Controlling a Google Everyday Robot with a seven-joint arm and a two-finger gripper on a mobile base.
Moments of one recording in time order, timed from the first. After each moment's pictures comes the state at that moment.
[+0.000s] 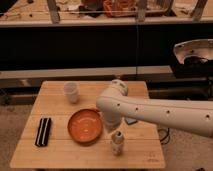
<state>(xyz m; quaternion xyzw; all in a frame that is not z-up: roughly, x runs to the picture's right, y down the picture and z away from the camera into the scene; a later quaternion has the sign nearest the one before) 0.018 0.199 0.685 -0.32 -0.11 -0.23 0.91</state>
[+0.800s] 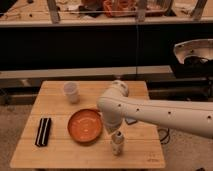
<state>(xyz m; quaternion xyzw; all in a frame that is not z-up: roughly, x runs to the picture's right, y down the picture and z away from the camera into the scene) 0.020 0.203 0.682 -0.32 -0.12 -0.25 0.90</state>
